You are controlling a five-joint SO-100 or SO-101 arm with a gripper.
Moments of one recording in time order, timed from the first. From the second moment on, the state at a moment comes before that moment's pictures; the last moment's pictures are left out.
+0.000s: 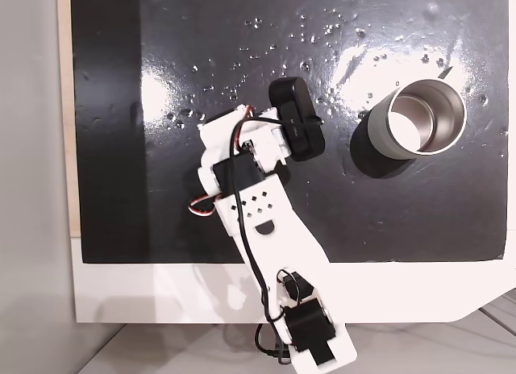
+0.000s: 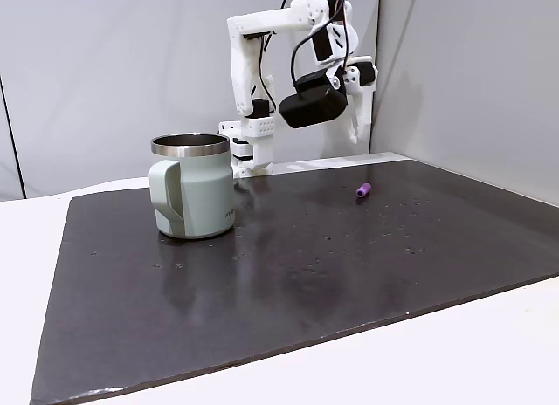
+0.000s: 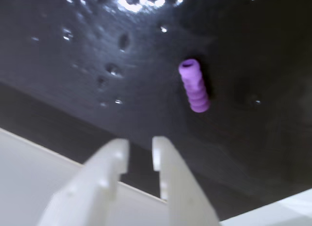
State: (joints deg) arm -27.9 97.7 93.5 75.7 0.5
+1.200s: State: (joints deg) arm -35.8 76.6 92.8 72.9 -11.9
